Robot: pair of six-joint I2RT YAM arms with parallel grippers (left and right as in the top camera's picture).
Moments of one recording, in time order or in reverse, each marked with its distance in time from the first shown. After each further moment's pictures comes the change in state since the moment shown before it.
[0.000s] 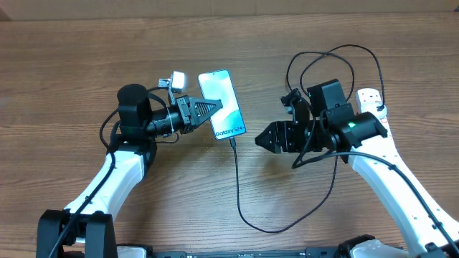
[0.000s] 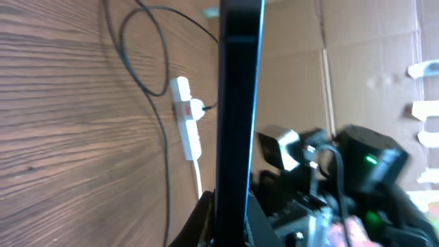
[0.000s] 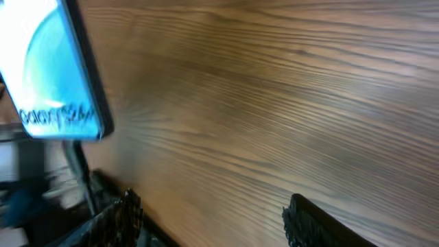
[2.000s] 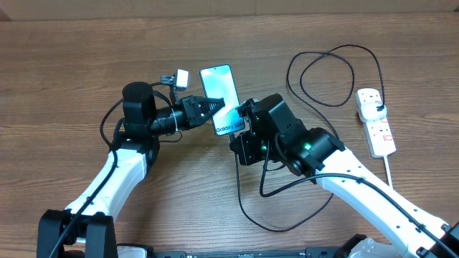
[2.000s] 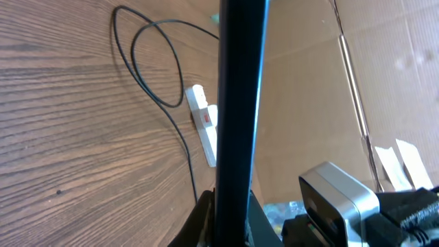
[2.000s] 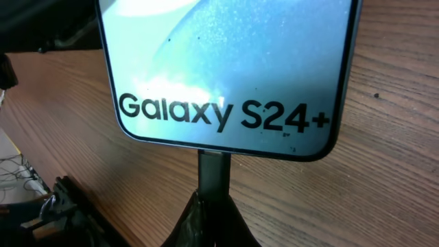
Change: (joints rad) left arm -0.039 0.000 0.026 -0.058 -0.043 0.168; right arm 0.338 0.031 0.010 0.232 0.274 0.148
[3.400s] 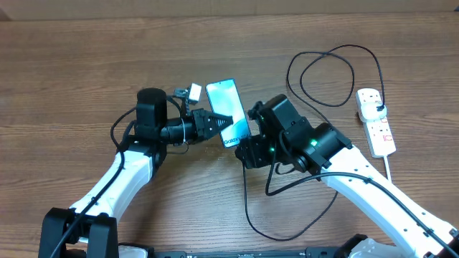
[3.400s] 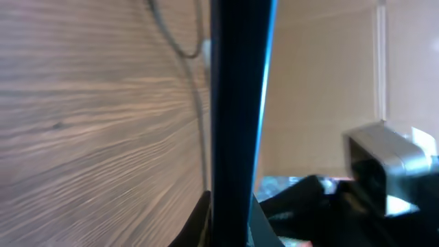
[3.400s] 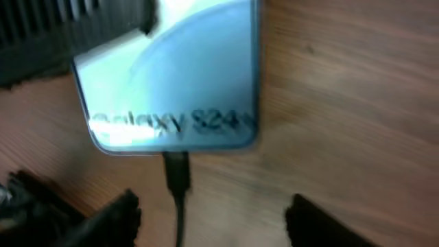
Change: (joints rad) left arm -0.055 0.002 -0.018 -0.207 -0.019 0.065; right arm -0.027 -0.019 0.066 -0.277 0.095 -0.019
